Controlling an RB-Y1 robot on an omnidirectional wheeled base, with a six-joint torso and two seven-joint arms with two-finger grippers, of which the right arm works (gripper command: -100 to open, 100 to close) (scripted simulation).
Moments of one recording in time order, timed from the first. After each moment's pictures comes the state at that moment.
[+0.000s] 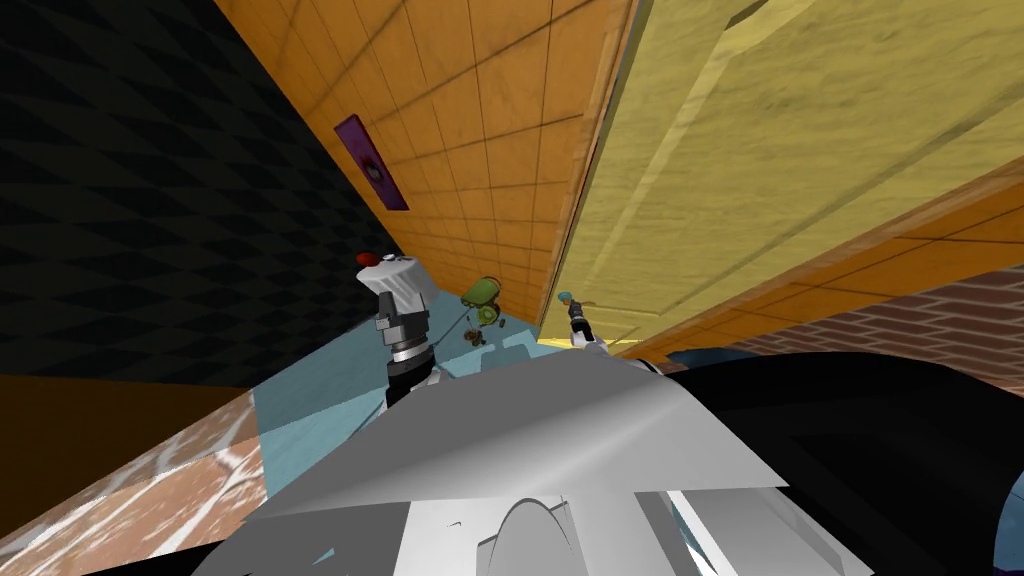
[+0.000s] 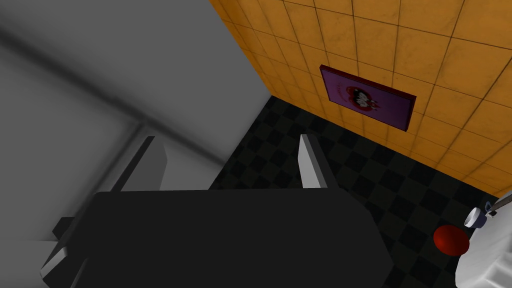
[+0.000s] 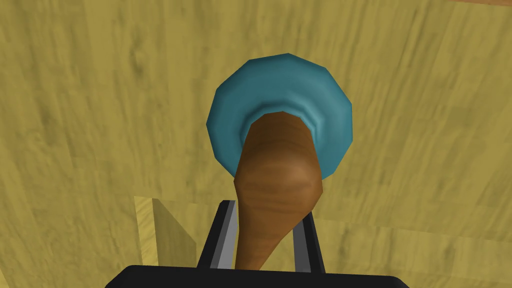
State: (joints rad) arm -0.15 -0.33 -0.25 -0.62 -0.18 -0.69 -0.04
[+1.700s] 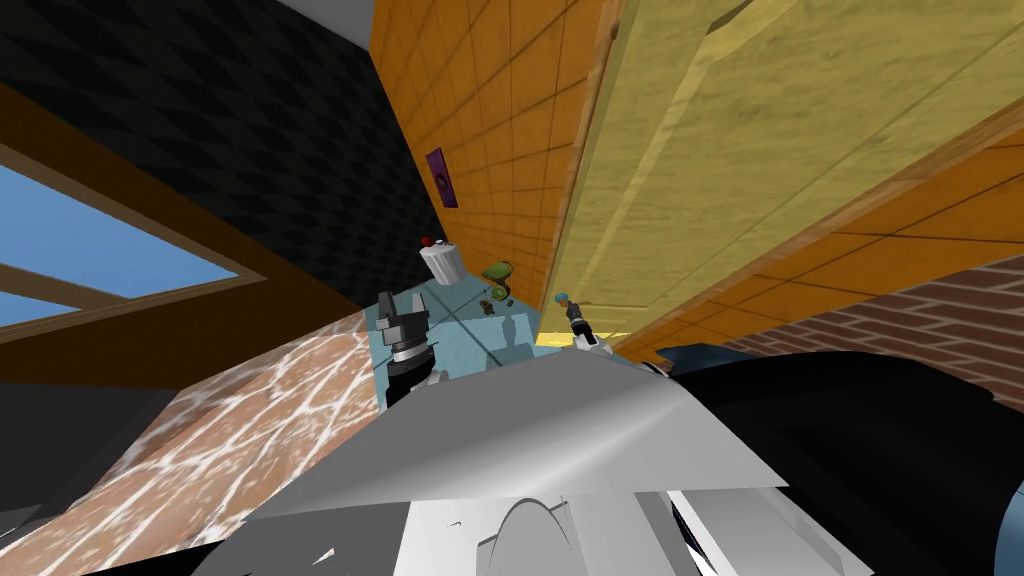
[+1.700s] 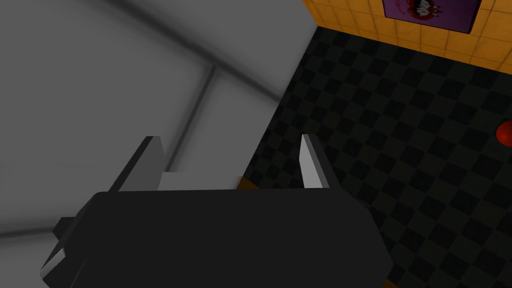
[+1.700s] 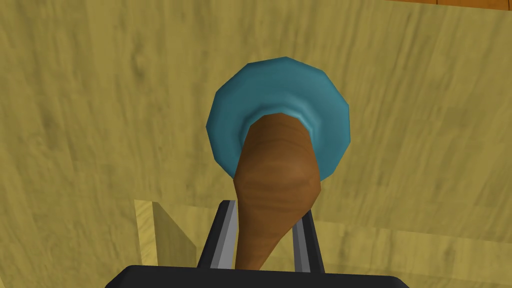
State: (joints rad) arm -0.10 -0.37 -0.14 -0.68 -0.13 -0.71 -0.15
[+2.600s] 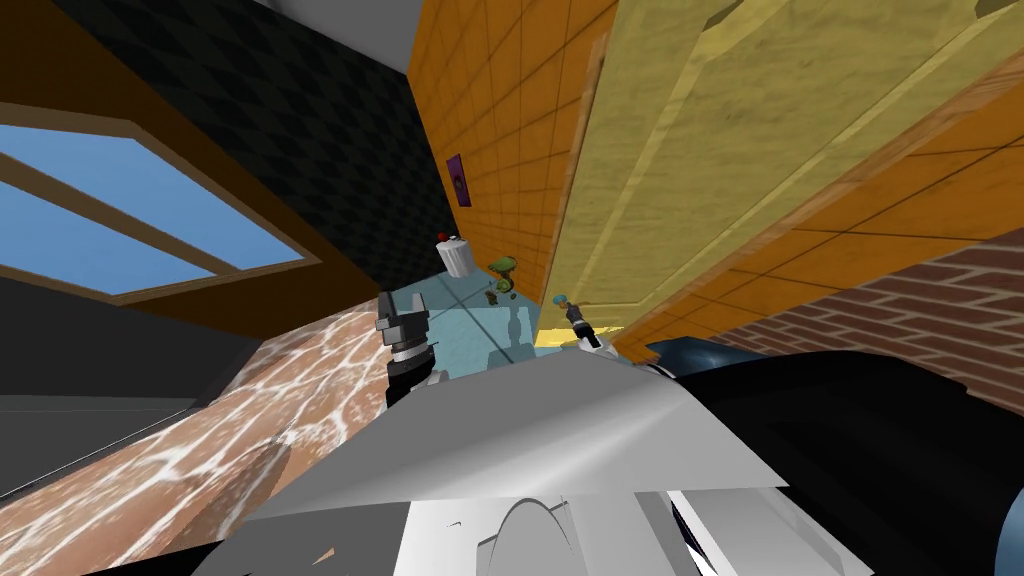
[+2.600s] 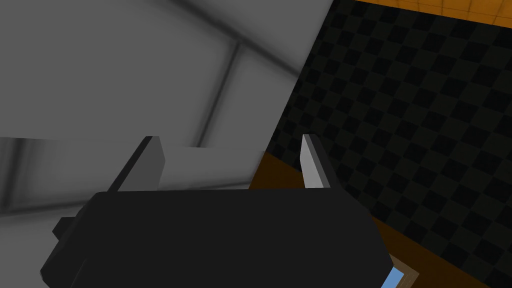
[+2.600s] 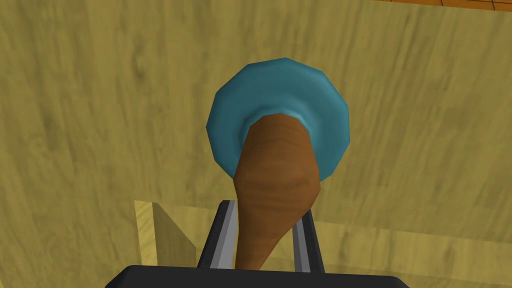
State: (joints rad) arm -0.05 -0.42 -0.06 -0.70 -0.10 -0.76 -0.24
